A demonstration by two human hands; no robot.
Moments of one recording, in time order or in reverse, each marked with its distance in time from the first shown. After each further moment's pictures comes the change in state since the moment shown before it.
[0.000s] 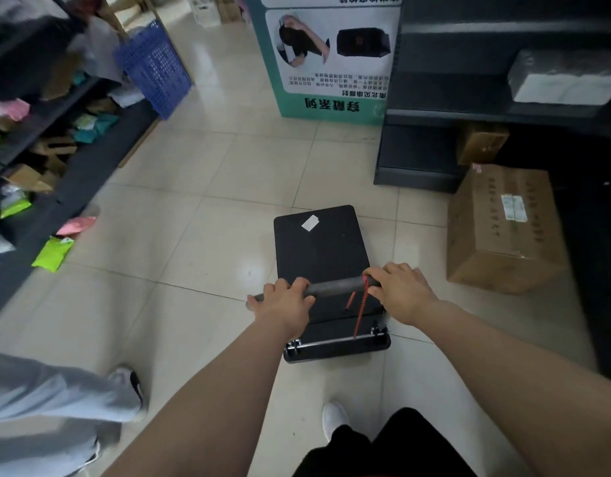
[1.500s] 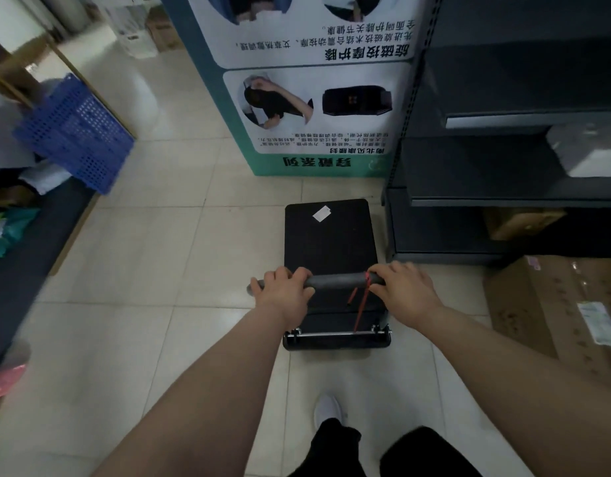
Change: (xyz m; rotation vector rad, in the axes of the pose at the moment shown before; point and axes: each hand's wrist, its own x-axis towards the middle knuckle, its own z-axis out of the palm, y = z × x) left_hand 0.590 -0.001 -0.291 0.086 0.025 0.260; right_hand 0.557 0.023 -0.209 0.157 0.166 0.232
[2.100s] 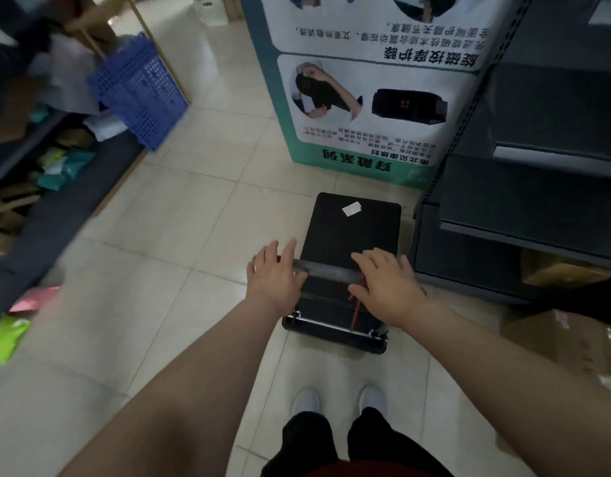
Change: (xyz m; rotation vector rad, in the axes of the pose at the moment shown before) left_hand 0.008 0.015 -0.018 -0.163 0.192 -0.198; right_hand 0.044 -0.012 -0.035 -0.093 -0.100 -0.318
